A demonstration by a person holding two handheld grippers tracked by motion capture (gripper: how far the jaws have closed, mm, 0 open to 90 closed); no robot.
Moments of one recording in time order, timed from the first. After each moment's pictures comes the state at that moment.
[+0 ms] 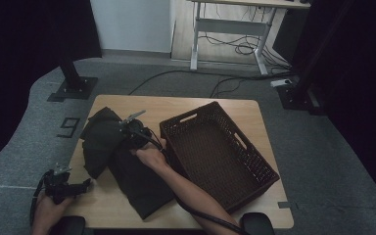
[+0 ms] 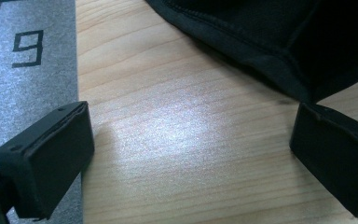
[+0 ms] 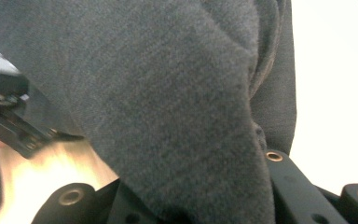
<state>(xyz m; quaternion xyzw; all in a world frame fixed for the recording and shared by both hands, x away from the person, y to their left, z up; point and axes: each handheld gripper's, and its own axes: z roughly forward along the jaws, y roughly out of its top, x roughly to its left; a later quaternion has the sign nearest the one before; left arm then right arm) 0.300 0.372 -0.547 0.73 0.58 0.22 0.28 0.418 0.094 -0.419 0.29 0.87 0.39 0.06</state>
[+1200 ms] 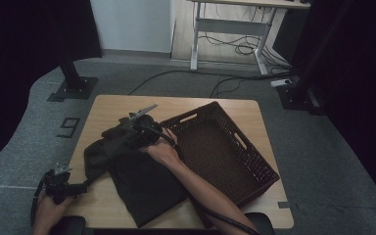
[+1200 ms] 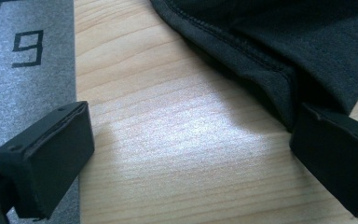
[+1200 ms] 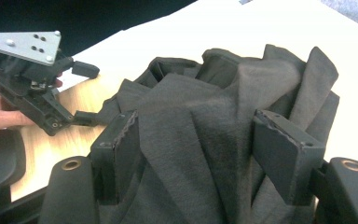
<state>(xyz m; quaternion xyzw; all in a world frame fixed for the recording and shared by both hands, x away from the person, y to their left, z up) 0.300 0.371 -0.547 0.73 0.58 0.22 0.28 0.418 0.058 -0.390 0.25 0.87 0.41 0.05</state>
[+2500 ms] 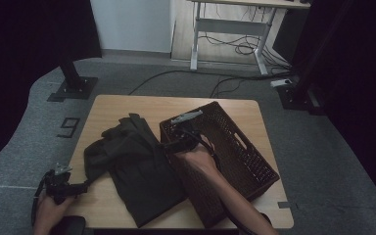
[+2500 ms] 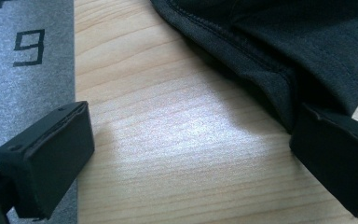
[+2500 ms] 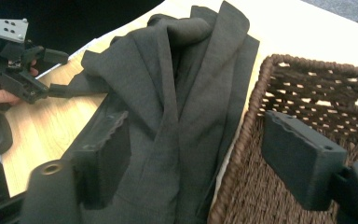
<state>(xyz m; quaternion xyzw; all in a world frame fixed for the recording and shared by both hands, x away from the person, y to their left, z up) 0.300 0.369 -0.547 0.73 0.59 0.22 0.28 0.398 -0.053 -0.392 0.33 0.84 0.42 0.07</state>
